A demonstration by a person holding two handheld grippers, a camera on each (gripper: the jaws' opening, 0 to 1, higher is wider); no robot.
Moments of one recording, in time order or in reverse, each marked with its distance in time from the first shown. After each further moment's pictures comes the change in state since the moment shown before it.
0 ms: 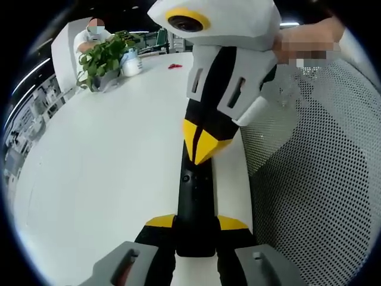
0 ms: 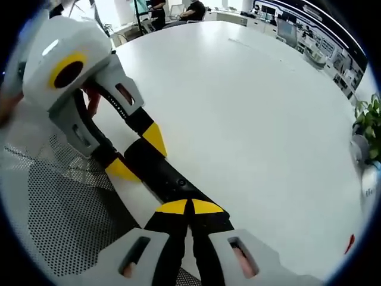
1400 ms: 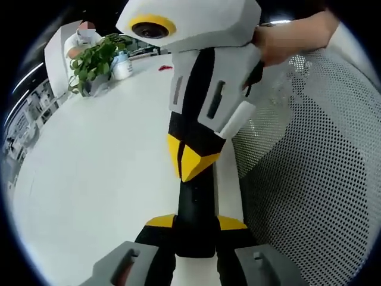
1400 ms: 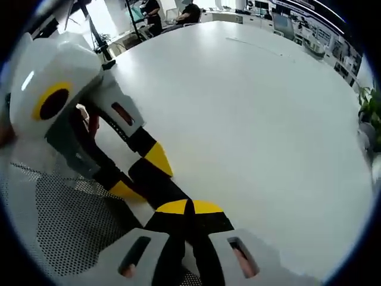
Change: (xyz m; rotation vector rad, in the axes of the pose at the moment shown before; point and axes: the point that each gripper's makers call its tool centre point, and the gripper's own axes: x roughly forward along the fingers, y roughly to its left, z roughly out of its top) left arm 0.004 -0.011 0.006 0.023 -0.002 -0.041; right arm 0.006 0.009 0.007 0.096 -0.036 0.068
